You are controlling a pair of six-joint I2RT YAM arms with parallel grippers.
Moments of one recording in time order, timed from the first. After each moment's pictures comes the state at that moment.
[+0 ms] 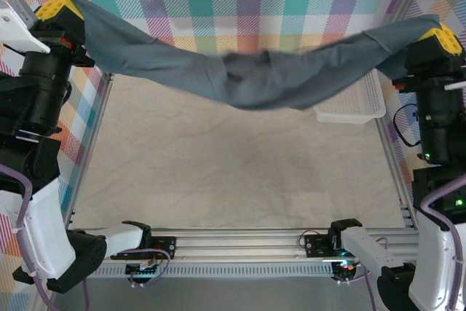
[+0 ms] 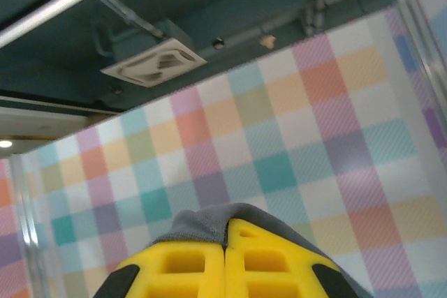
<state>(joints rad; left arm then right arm) -0.22 1.21 2.24 -0.63 -0.08 -0.11 0.16 0.91 1.78 -0.26 -0.02 0.31</state>
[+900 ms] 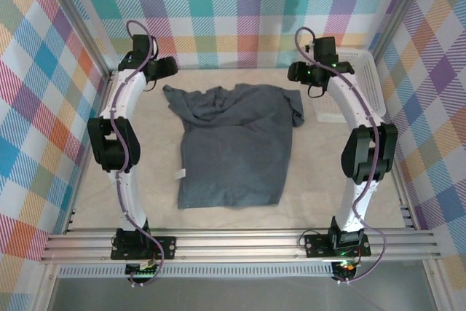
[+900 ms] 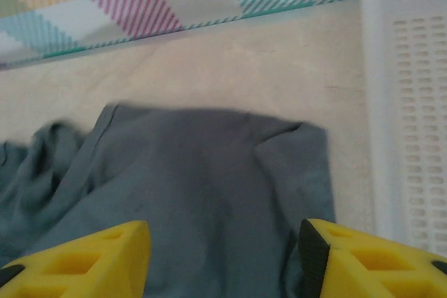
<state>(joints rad) -0.02 2.11 2.05 -0.67 0.08 -0.30 0.15 1.91 1.86 -0.72 -0.15 0.26</state>
